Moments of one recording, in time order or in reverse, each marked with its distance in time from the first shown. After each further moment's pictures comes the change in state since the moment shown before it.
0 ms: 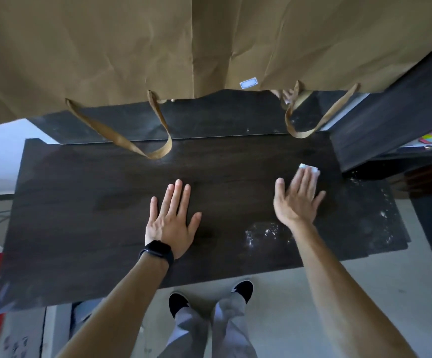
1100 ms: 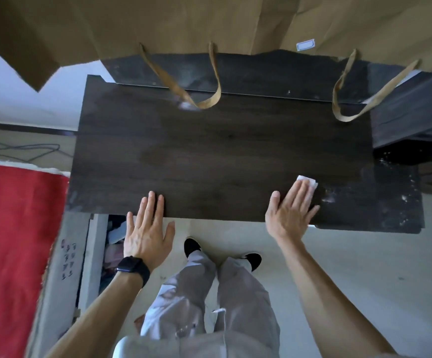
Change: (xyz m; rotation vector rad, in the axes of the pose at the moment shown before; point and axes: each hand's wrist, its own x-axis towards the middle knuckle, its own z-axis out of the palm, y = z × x) left_hand -0.183 -0.061 -0.010 -0.102 -0.177 -0.354; right_hand -0.148 0.006 0.024 -0.051 -0.059 -0.105
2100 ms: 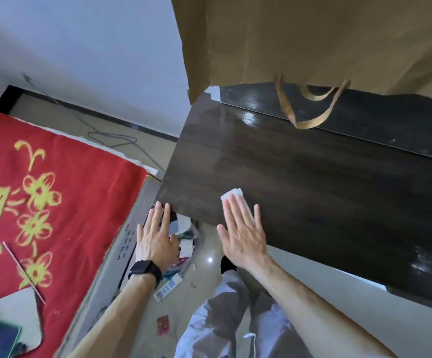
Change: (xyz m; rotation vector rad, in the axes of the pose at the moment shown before) left_hand -0.024 -0.124 -0.043 -0.089 0.052 -0.364; right_hand -0.105 -0.195 0.061 -0.083 -0.170 -0.997
